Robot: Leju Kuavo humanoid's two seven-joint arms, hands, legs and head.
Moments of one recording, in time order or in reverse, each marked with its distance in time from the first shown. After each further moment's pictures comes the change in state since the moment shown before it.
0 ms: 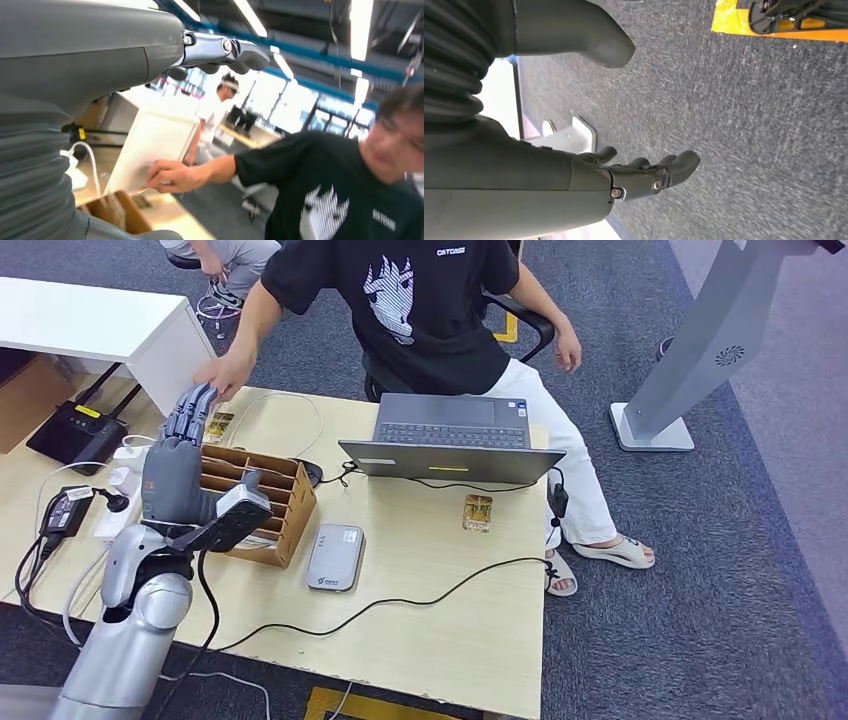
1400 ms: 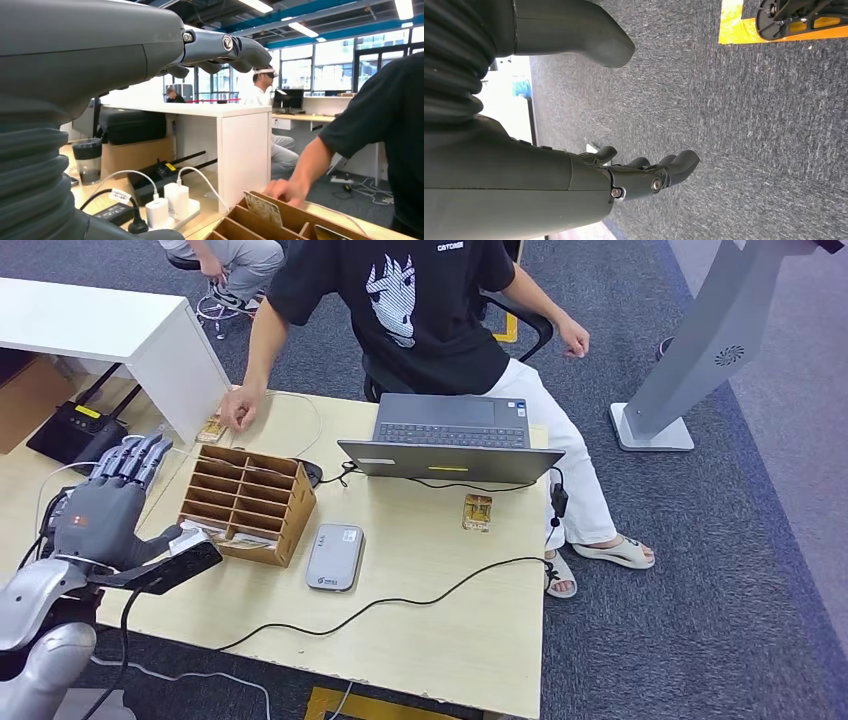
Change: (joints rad) left arm 0.189 0.316 0.057 -0.238 -0.100 -0.245 0.195; right arm 0.005 0.000 -0.090 0.000 -0.039 -0.005 0.016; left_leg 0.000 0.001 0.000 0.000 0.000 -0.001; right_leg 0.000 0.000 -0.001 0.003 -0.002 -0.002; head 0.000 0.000
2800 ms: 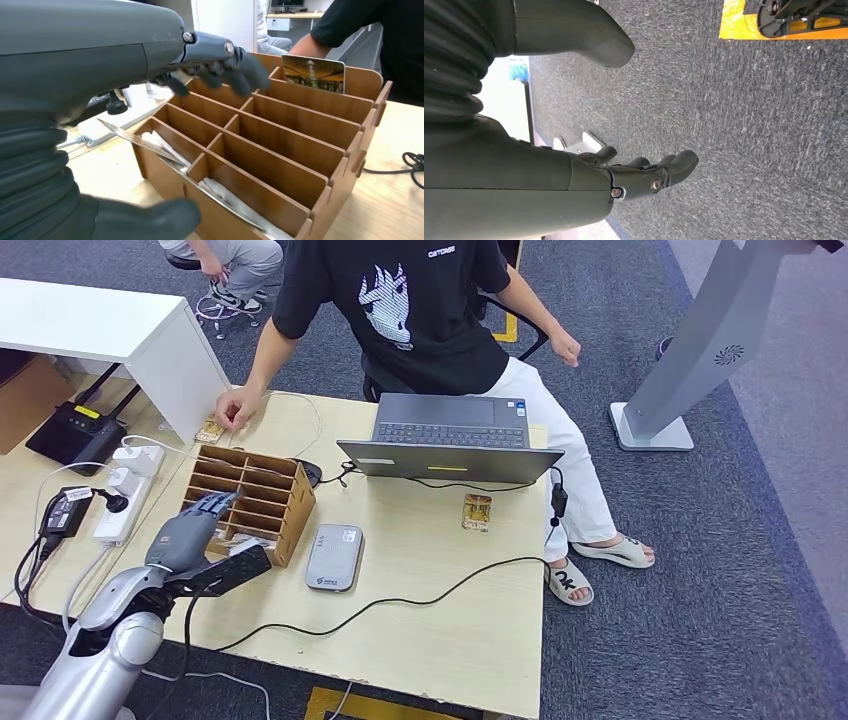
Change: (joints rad) left arm -0.087 -0.142 -0.098 0.352 0.103 -0.080 -0.044; right arm -0.004 -0.001 0.016 0.000 0.050 0.014 0.002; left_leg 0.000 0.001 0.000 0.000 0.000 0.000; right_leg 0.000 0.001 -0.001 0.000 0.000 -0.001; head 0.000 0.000
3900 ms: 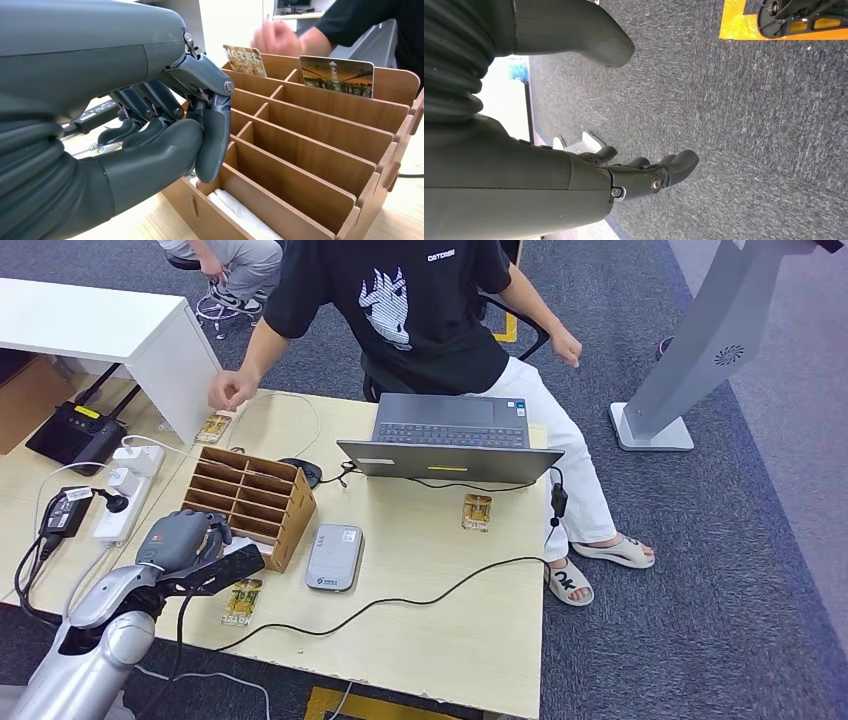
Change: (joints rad) left arm -0.006 0.036 -0.014 -0.001 0.000 -0.008 0.024; right arm 0.000 0.000 0.001 0.000 0.004 0.004 -0.002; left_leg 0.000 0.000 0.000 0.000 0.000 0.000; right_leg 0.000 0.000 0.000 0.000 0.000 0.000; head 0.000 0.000
